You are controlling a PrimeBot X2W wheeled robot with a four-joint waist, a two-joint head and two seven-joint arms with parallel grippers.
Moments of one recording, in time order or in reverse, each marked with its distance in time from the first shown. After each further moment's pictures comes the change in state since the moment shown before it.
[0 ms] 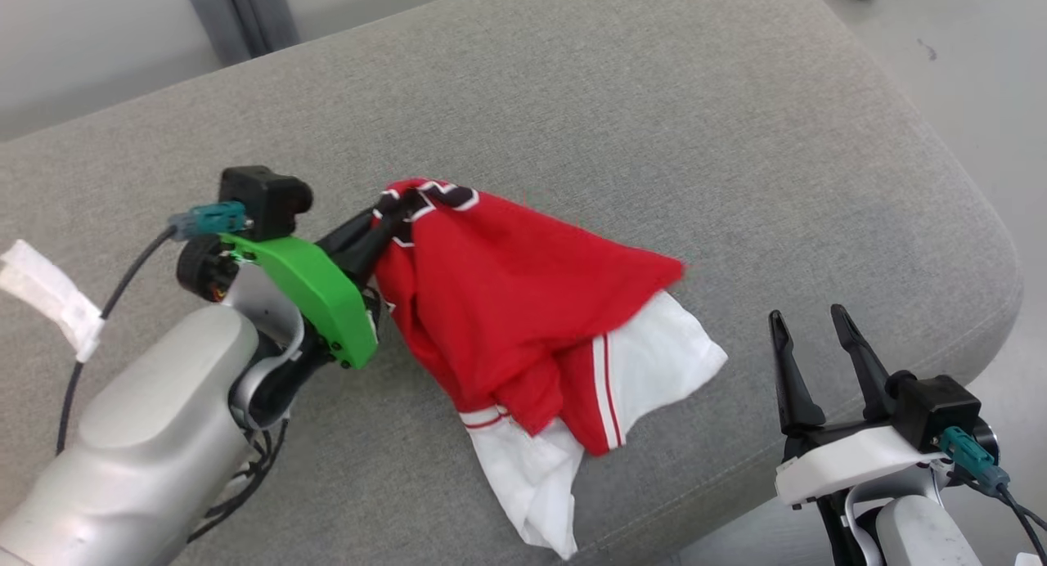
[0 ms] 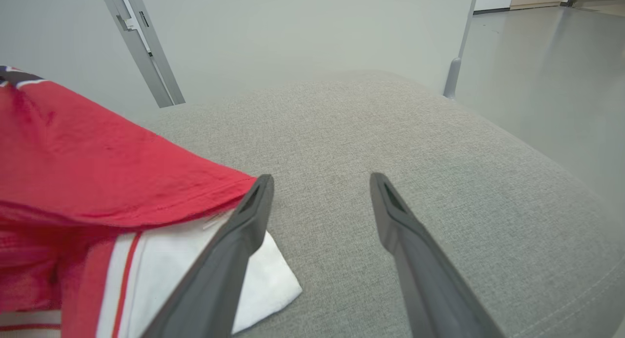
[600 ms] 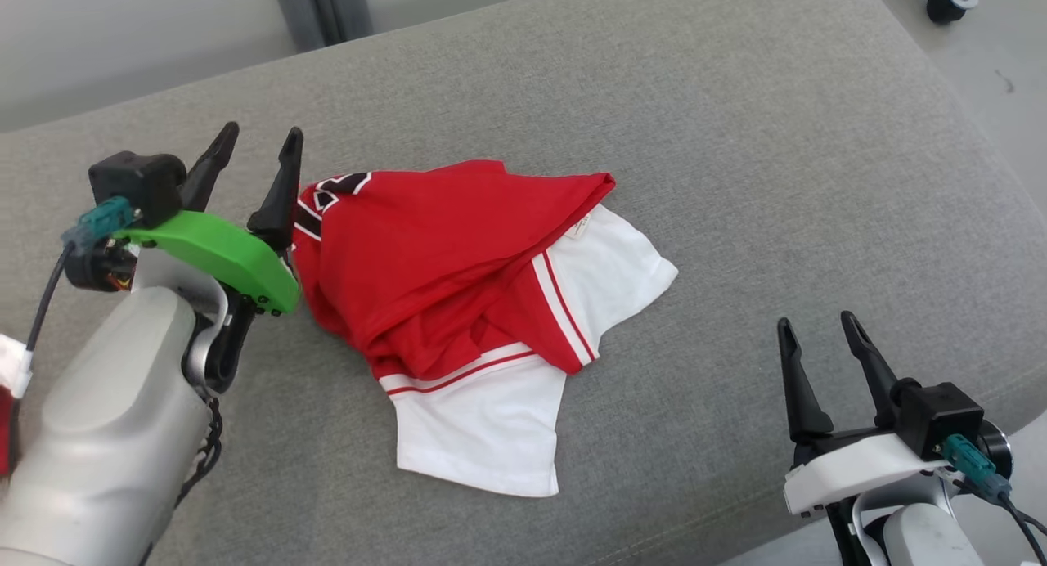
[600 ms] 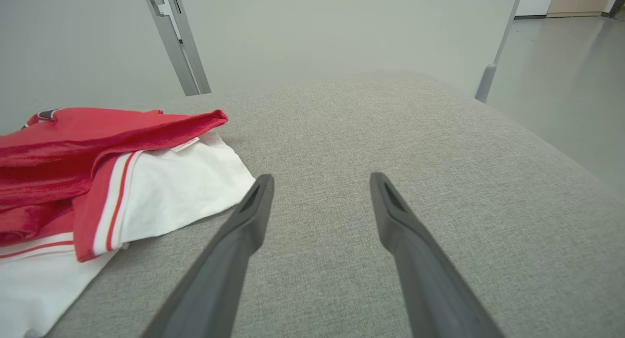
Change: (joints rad) left arm -0.024 -0.073 0.214 0.326 0.160 0.053 -0.238; right arm 0.013 0.001 -0.021 -0.003 -0.049 0.000 0.000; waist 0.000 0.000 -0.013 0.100
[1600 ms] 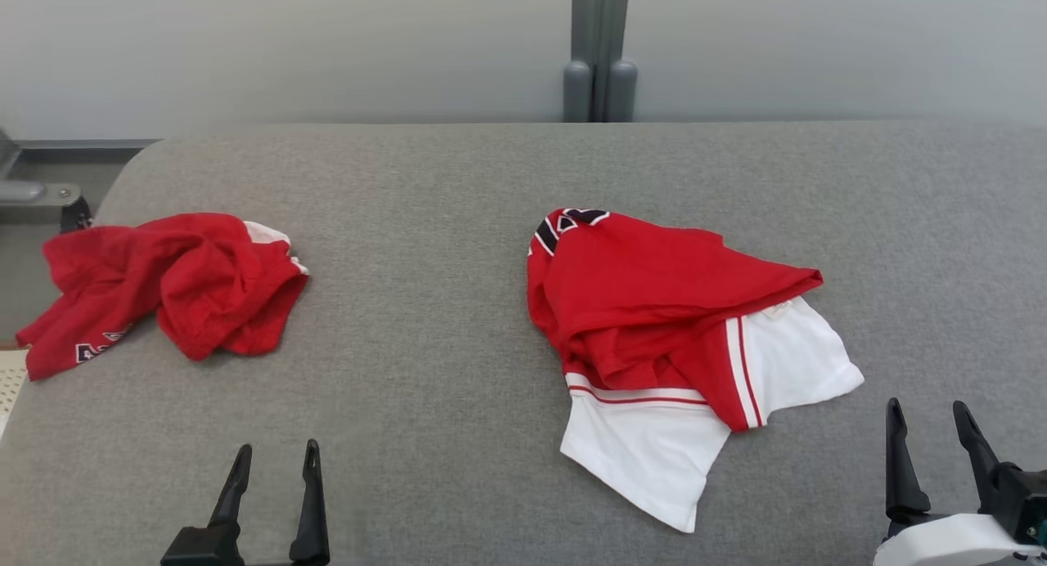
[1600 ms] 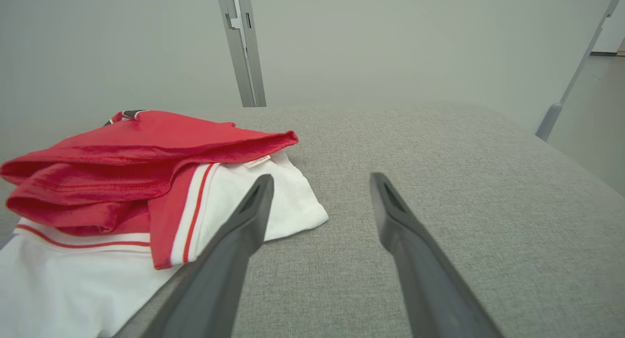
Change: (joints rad) left arm 0.923 -0.314 0.633 -0.537 0.691 0.039 -0.002; right arm 0.178 0.000 -0.205 -0.031 -0.040 0.000 0.000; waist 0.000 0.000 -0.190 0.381
